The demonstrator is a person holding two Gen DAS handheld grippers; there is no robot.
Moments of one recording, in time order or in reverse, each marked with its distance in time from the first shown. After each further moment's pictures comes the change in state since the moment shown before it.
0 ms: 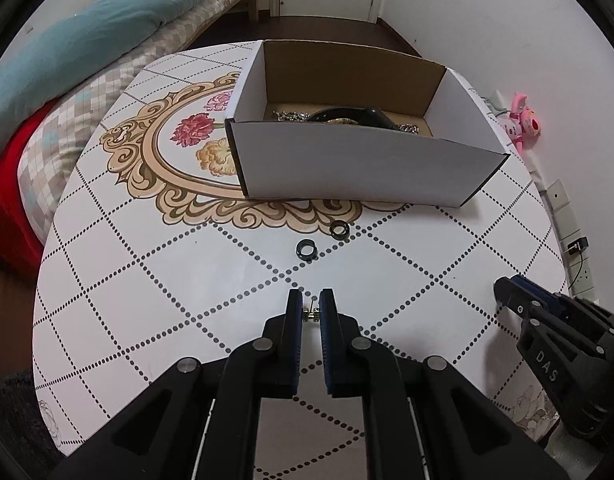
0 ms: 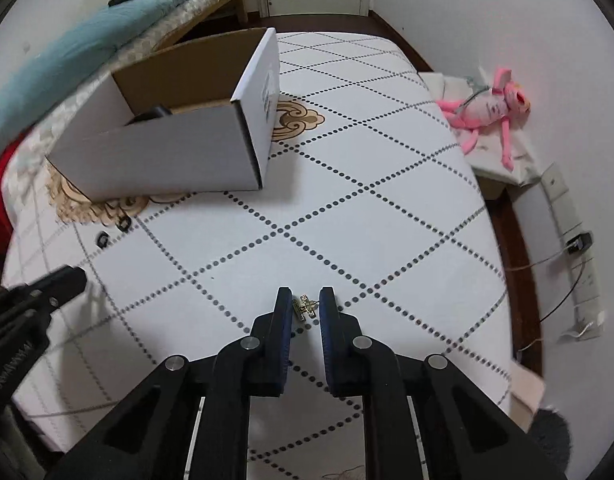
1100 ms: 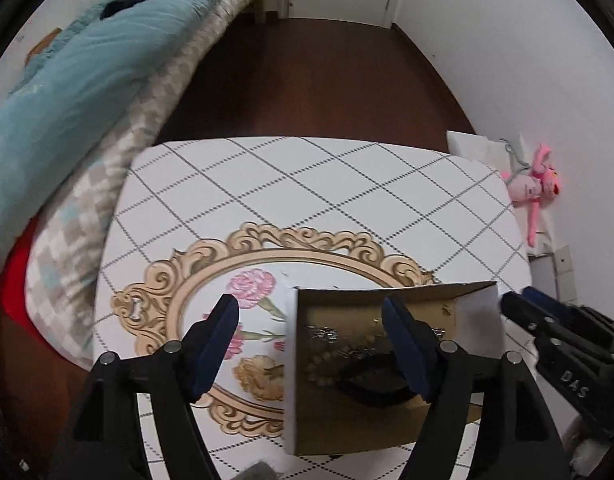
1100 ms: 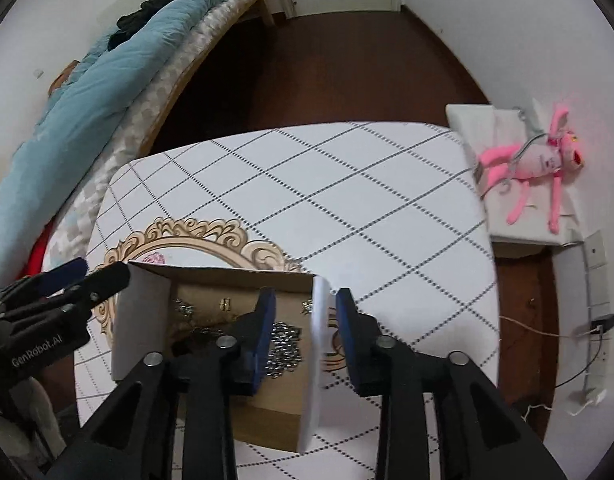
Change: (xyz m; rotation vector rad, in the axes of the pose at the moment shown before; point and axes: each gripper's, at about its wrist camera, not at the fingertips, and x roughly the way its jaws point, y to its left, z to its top) left arm 0.003 0.033 0.197 -0.019 0.039 0.028; right arm 0.003 0.013 0.202 -0.010 0.056 0.132
